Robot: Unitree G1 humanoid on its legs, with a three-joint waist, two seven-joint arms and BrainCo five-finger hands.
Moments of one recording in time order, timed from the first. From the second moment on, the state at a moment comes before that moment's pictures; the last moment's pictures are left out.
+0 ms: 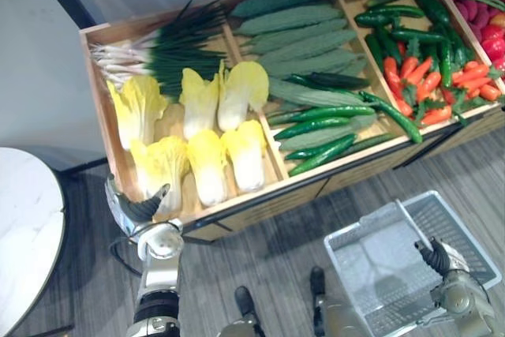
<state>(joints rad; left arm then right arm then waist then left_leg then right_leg) -0.20 0.20 0.30 0.48 0.26 -0.11 0.70 0.09 -0.47 -0.11 0.60 -0.63 -0.19 -0.21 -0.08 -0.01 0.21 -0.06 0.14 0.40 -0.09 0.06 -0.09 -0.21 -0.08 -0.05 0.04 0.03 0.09</state>
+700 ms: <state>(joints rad) -0.20 0.19 0.28 0.57 0.25 -0.10 0.71 0.09 -0.47 -0.10 0.60 -0.63 -0.20 -0.24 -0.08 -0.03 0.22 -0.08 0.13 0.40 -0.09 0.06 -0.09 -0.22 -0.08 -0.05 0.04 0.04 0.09</state>
